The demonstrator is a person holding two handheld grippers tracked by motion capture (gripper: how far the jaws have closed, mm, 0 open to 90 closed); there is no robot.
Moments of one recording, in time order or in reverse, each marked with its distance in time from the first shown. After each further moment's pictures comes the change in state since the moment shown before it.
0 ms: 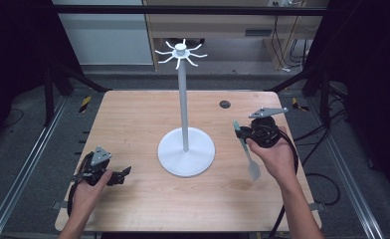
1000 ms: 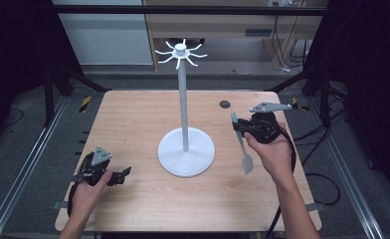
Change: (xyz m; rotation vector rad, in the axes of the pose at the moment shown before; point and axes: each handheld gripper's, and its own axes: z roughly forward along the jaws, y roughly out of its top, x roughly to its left) left arm 0.000 0.000 0.000 0.003 0.002 0.001; right arm 0.008 0.014 -0.007 -0.096 0.002 0.019
